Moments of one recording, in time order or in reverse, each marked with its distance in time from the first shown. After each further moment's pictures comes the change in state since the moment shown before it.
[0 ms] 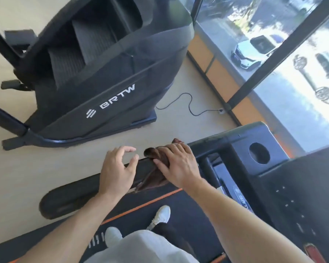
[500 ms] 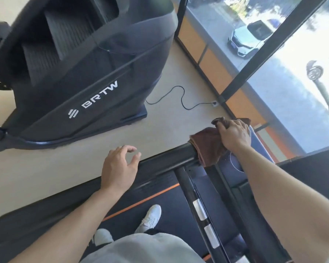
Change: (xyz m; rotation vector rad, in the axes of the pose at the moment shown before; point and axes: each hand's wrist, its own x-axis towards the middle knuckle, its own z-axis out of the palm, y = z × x) left_hand 0.046 0.043 0.092 0.151 -0.106 -0.029; right_hand 0.037 0.267 -0.063 -0.054 -0.175 0.790
